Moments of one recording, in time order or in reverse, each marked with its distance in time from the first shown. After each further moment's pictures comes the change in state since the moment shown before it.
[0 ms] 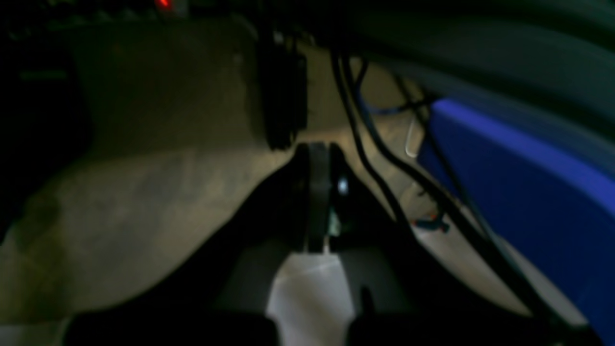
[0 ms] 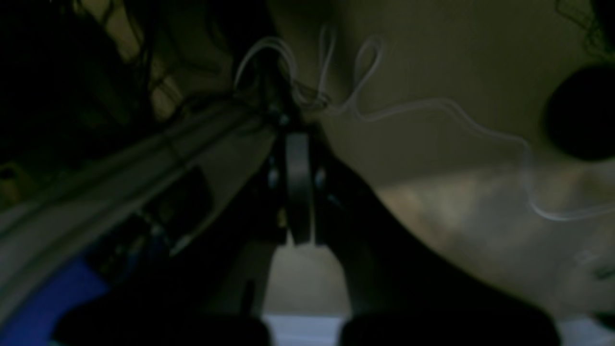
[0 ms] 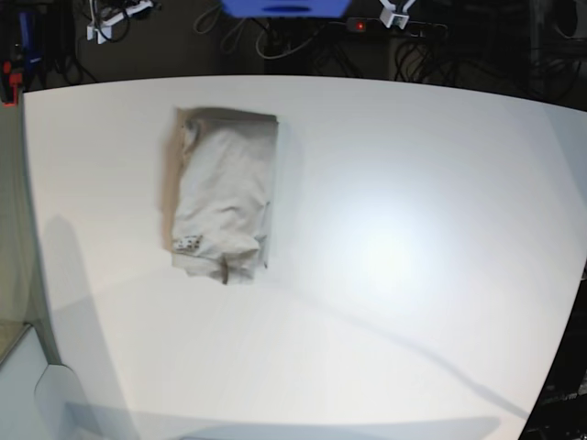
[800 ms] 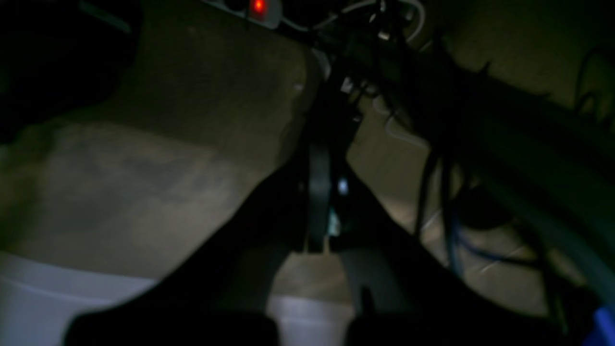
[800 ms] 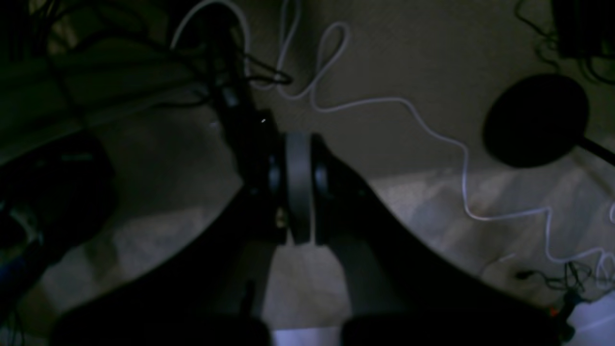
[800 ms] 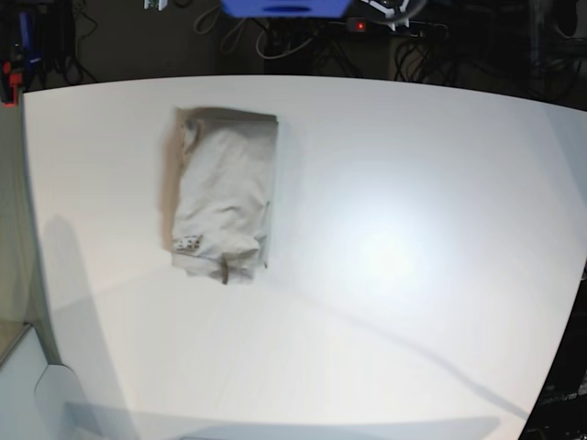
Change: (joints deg) left arm -19.2 -5.5 2.5 -47.8 -0.3 27.7 -29.2; right arm 3.2 0.9 -33.6 -29.8 -0.1 -27.4 36.7
